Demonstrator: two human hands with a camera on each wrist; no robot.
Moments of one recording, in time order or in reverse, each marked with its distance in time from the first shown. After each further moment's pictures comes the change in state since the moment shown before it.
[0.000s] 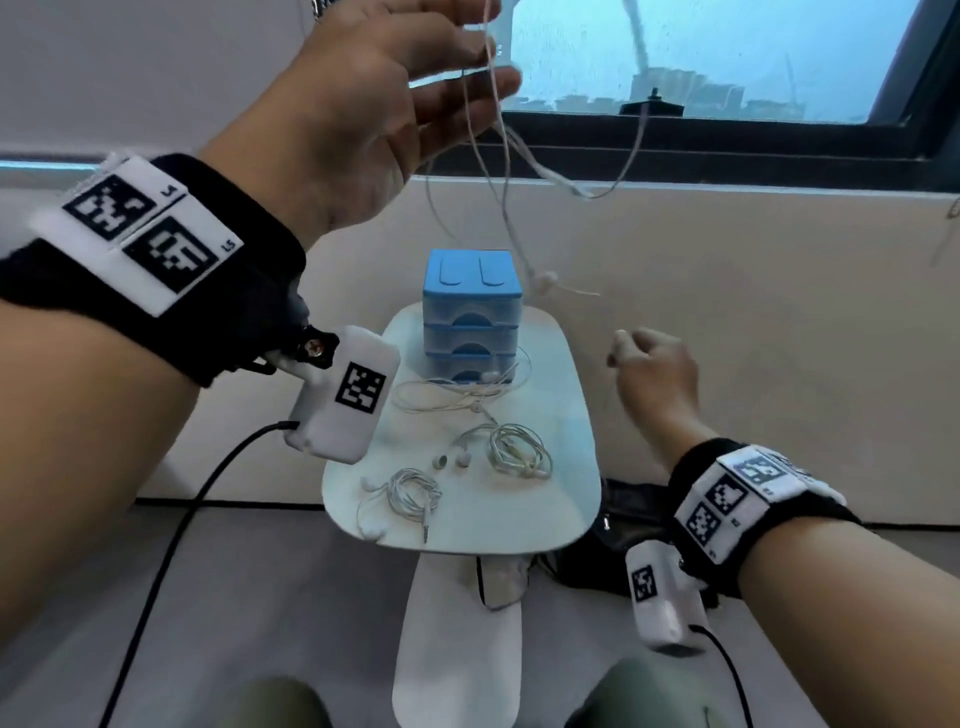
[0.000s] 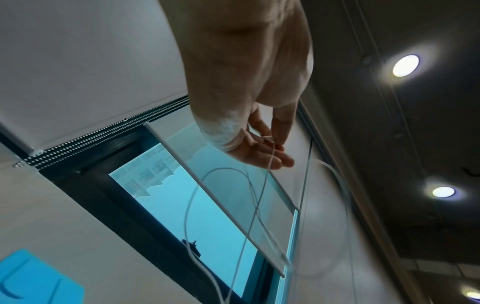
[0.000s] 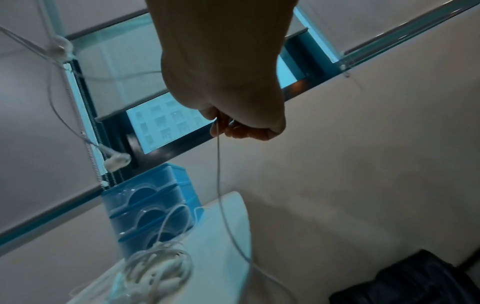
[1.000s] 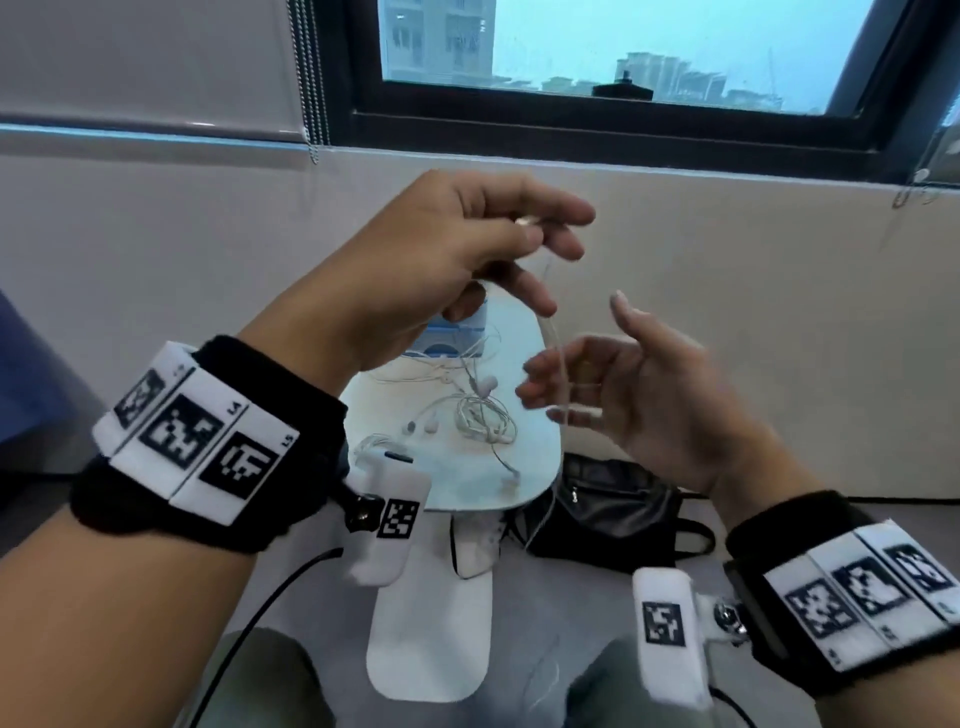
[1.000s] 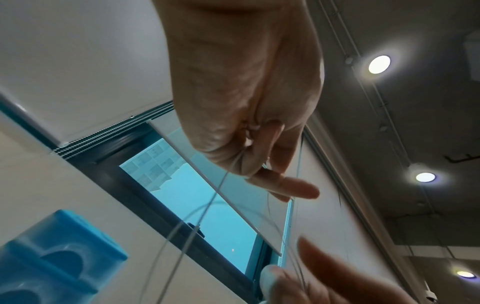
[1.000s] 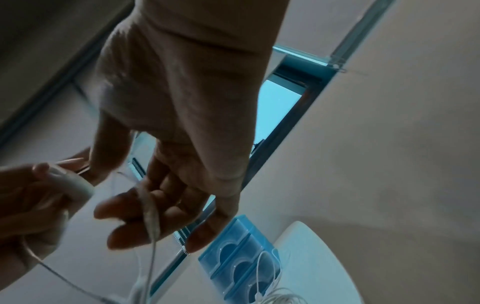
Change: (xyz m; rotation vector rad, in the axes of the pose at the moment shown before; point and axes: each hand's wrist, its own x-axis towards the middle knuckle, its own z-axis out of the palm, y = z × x) left_hand -0.084 -0.019 0.050 0.160 -0.331 -0.148; right_hand -0.076 -0.044 -0.093 0.721 -0.903 0.207
